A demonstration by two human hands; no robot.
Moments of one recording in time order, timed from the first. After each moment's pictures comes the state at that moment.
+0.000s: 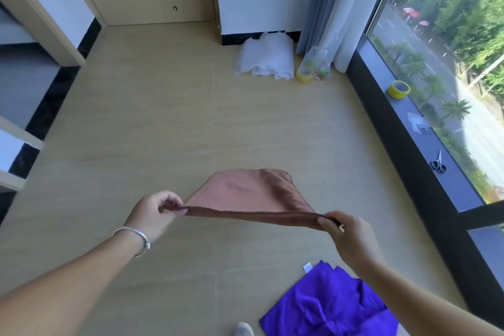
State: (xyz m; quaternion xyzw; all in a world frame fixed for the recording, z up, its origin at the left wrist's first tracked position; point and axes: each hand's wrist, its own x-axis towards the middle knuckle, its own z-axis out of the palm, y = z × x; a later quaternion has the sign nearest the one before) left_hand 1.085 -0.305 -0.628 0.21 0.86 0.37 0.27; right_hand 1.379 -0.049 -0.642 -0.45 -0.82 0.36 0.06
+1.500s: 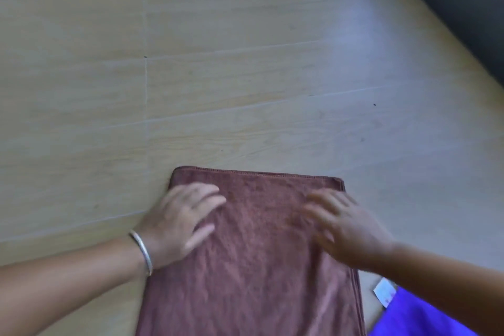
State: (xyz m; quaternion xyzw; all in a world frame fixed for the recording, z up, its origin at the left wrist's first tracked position) left_hand 1.060 -0.210 -1.185 0.67 0.73 0.09 0.06; right_hand 1.331 0.006 -1.172 -0.14 -0.99 0.06 -0.01
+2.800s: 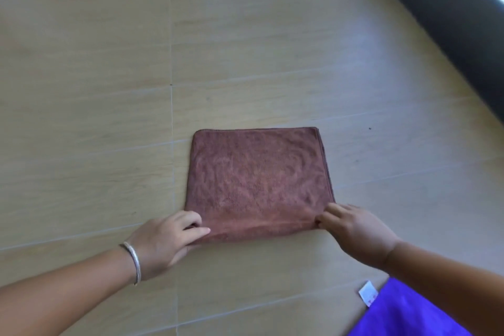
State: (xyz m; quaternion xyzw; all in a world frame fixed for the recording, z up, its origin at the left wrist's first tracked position) left_hand 1.040 -0.247 -1.112 0.71 0.69 0.04 0.14; right_hand 1.326 0.026 -1.108 -0.06 -0.99 0.11 -0.01
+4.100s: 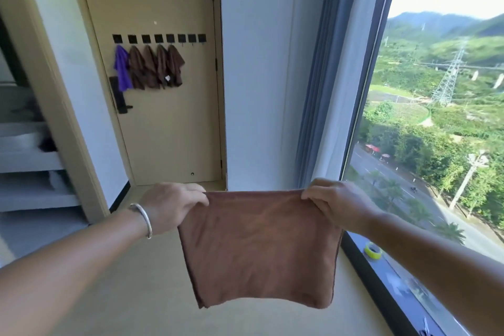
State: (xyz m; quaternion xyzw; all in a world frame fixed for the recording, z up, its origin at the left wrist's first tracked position) left_hand 0.944 -0.260 -0.104 0.64 0.75 0.11 -0.13; right_hand 1.226 -0.003 -0.086 -0.11 -0.97 0.02 0.20
